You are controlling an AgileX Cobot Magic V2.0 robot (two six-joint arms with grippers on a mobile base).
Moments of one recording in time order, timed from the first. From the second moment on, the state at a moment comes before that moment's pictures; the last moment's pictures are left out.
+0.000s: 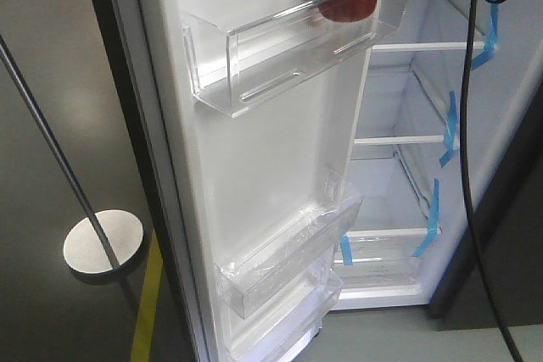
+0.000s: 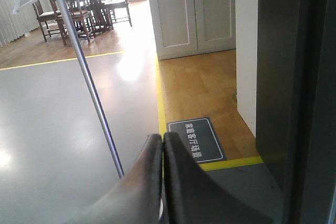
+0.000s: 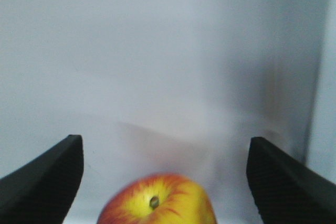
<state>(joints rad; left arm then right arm) 0.02 -0.01 0.02 0.19 0.19 -0.15 0.03 1.82 -1.93 1.18 0.92 -0.95</state>
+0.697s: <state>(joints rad) 0.02 -0.01 0.02 0.19 0.19 -0.15 0.03 1.64 -1.93 1.20 0.94 -0.93</state>
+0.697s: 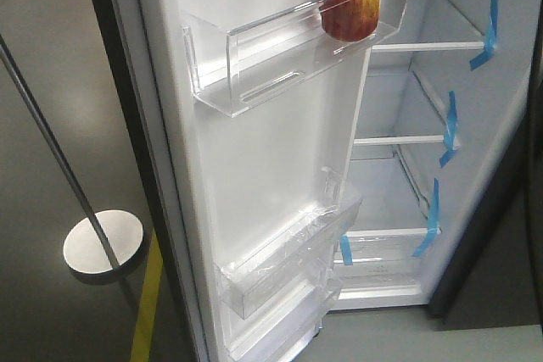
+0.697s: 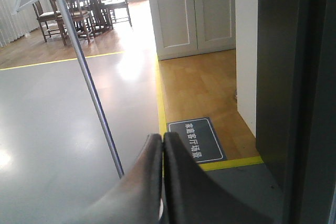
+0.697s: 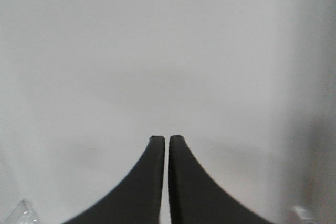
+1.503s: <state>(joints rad) 0.02 -0.01 0.02 0.19 0.01 -0.15 0.03 1.34 -1.49 1.05 0.94 -0.91</state>
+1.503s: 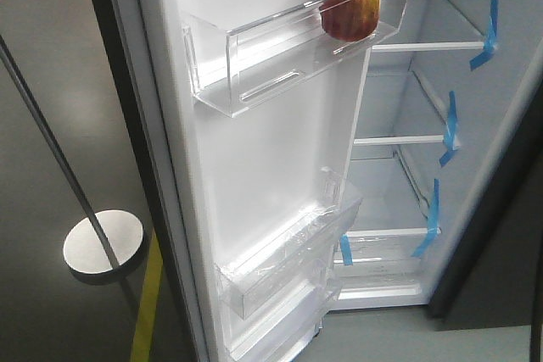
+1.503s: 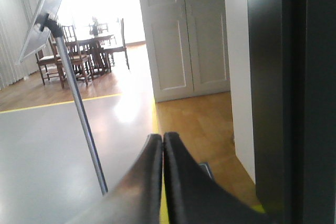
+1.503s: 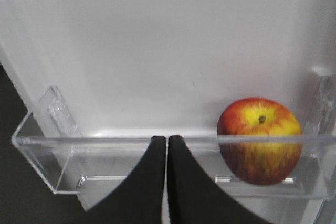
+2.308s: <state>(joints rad) 0.02 -0.01 0.02 -0.08 -0.34 -0.96 0.03 0.46 -0.47 1.15 0.52 -0.95</state>
